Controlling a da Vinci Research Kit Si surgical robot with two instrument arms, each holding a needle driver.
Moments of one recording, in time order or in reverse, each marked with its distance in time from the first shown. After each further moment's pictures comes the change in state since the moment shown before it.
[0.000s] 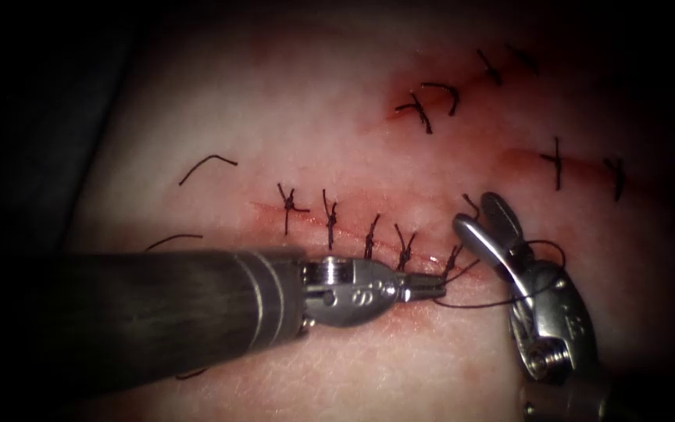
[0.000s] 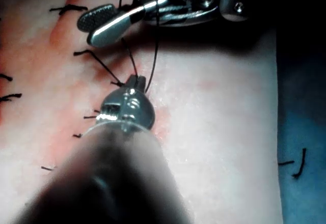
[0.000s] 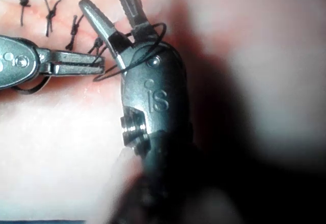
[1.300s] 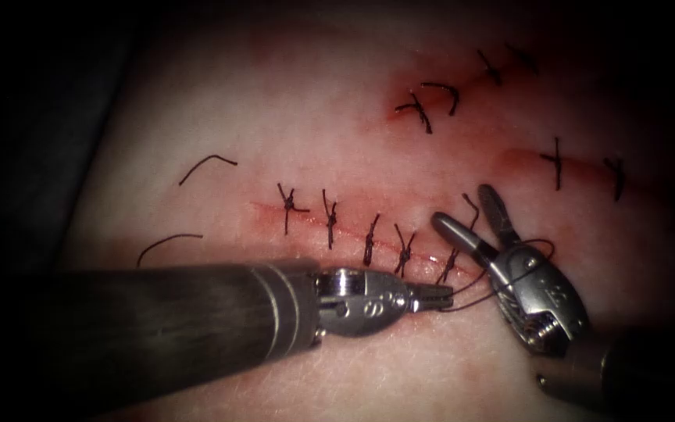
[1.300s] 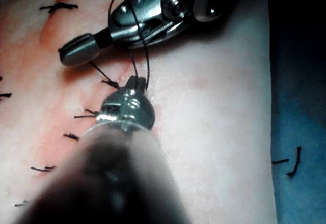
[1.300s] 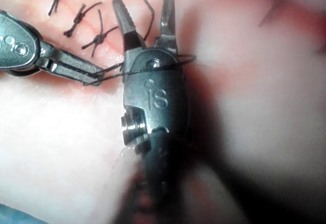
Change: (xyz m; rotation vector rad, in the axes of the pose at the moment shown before) right arm -0.004 0.000 0.004 -0.073 -0.172 -0.159; left arm -0.001 0.001 0.001 -0.035 -0.016 0.016
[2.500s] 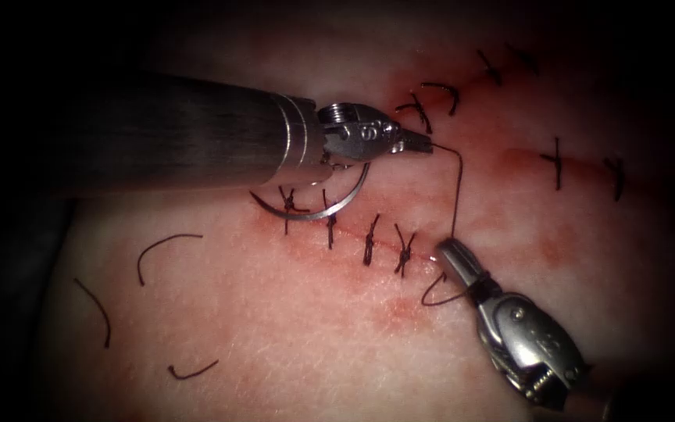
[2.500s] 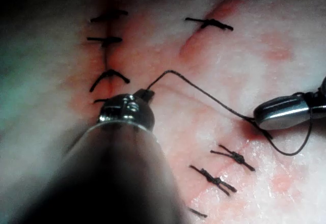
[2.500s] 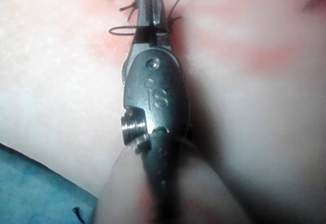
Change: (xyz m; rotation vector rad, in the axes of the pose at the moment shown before) right arm -0.001 -0.003 -0.004 0.059 0.039 -0.058; left arm -0.006 -0.017 0.004 -0.013 -0.022 -0.264
